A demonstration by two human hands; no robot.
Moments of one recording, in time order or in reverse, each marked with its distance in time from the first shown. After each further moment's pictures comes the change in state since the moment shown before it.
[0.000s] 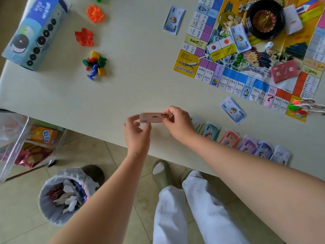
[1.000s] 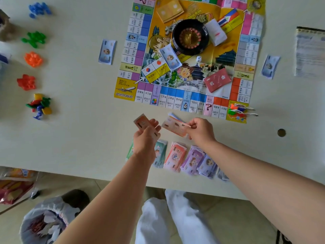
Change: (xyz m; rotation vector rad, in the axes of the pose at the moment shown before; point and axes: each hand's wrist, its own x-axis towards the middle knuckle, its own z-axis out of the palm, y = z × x) left_hand -0.067 0.110 0.167 -0.489 -0.242 -0.416; right_hand -0.016 0.137 -0.187 0.099 0.179 0.419
